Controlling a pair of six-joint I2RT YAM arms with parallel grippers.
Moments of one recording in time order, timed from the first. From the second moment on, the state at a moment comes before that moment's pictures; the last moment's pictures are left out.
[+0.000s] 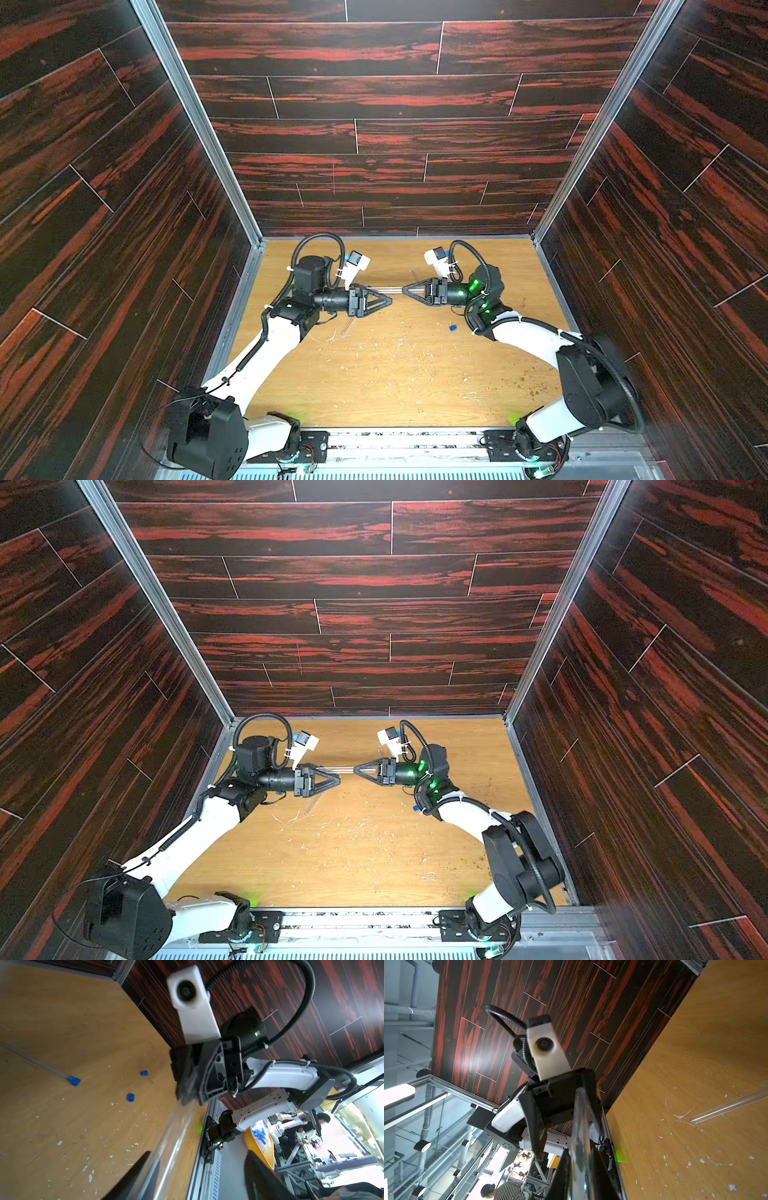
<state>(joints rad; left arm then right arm) -0.30 1.28 0.95 -0.06 1.14 -0.46 0.50 1.57 0.86 0.85 -1.08 1.19</state>
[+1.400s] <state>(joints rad) -0.30 1.31 0.97 -0.07 1.09 -0.46 0.54 1.62 0.85 0.91 -1.08 1.22</state>
